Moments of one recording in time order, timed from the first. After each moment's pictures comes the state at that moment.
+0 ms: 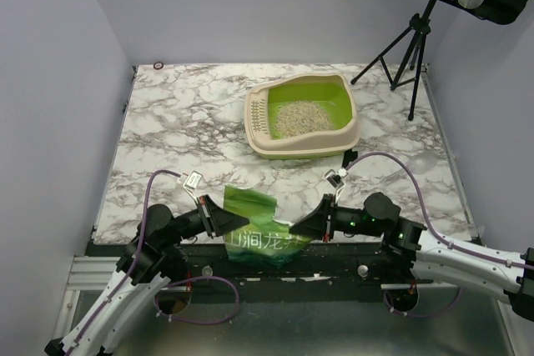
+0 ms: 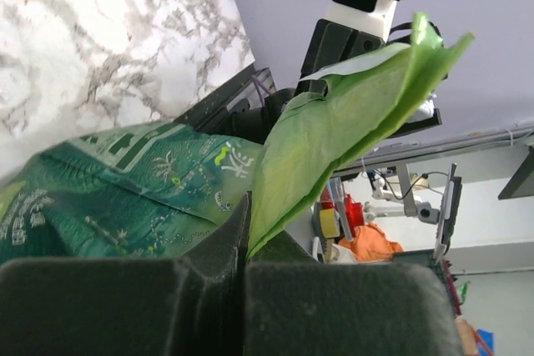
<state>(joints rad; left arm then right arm) -0.61 0.01 0.21 -0.24 0.52 -1.16 1.06 0.65 0.26 0.32 -0.31 0.89</state>
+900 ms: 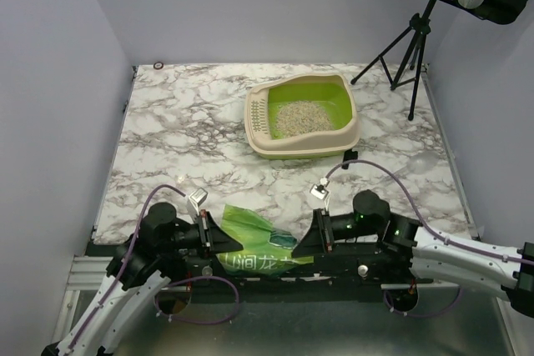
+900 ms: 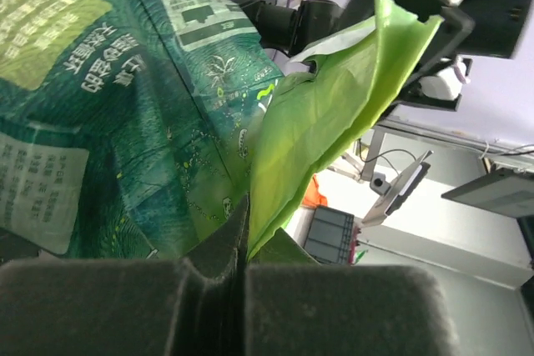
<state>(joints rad) -0.61 0.01 0.33 -0.72 0.68 -1.33 1.05 0.71 0.23 0.28 -0.60 1.14</state>
